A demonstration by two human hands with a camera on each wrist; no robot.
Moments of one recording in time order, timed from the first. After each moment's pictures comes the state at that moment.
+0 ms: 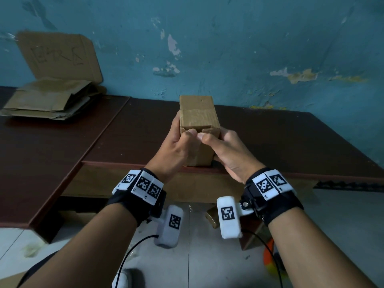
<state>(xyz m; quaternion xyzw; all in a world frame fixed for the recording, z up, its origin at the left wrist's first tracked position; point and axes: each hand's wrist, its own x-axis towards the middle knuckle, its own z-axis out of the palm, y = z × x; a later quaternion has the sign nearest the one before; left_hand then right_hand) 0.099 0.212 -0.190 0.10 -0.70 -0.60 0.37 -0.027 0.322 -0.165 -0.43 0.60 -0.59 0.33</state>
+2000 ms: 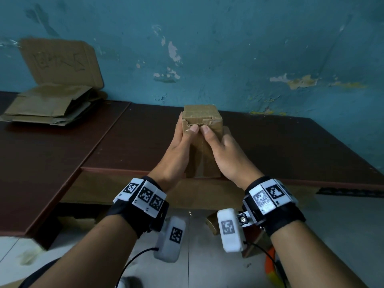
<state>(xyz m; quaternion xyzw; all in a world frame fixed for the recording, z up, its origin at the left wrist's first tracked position) 0.091 0.217 -0.184 0.15 -0.65 -0.65 0.36 -0.044 0.300 -0.179 -0.47 0.68 -0.54 0.17</state>
